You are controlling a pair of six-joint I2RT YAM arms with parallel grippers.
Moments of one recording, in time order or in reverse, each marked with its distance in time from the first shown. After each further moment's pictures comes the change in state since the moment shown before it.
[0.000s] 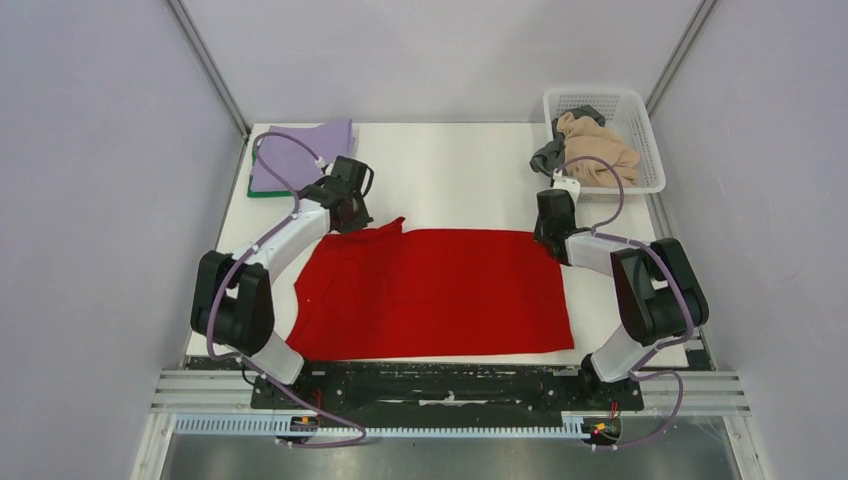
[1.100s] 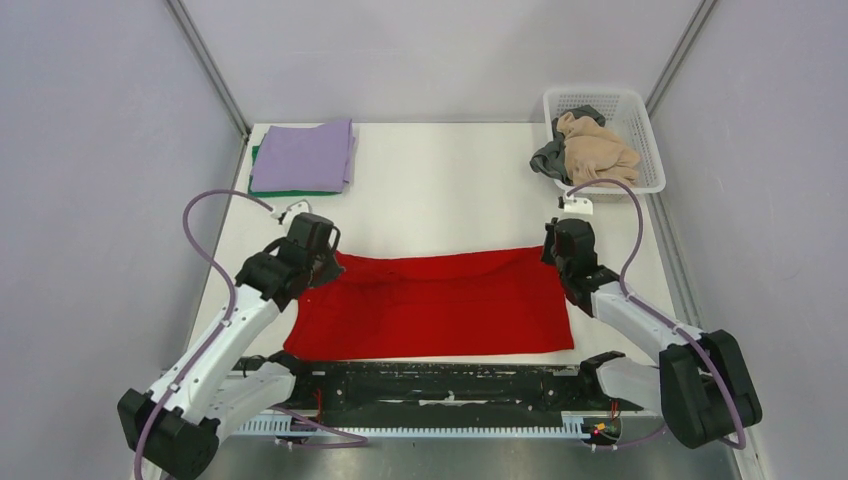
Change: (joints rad) left arm -0.092 -0.658 -0.314 -0.268 -0.070 -0.152; right arm 0.071 -0.505 -0.296 0.016 -0.077 -0.082
